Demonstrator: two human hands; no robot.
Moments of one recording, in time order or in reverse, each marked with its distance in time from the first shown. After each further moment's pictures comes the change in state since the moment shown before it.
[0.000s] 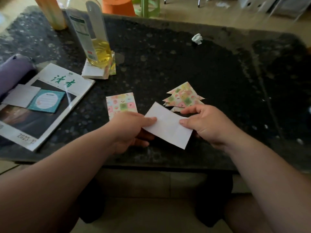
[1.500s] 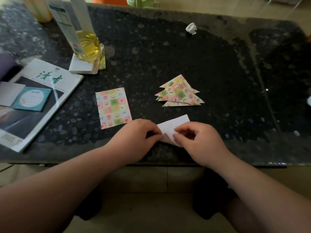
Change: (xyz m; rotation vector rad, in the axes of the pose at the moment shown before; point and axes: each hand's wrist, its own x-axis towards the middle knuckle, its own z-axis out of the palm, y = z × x) left_hand 0.000 -0.030 0.022 0.971 0.010 0.699; right_hand -0.017 0.067 0.017 -0.251 0.110 -0.366
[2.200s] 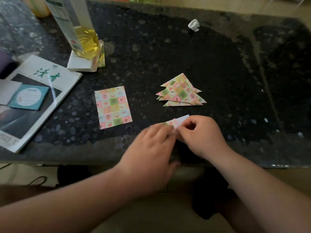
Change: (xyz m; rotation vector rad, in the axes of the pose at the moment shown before) left_hand -0.023 0.029 0.031 0.414 0.044 0.186; right_hand 0.022 -0.013 0.001 -0.045 0.089 0.242
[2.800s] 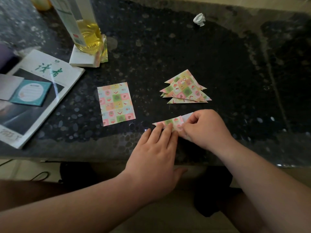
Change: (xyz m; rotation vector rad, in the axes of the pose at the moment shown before) left_hand -0.006 0.008 0.018 0.099 -0.168 -0.054; right_hand 0.009 -0.018 -0.005 -0.199 -0.075 0.133
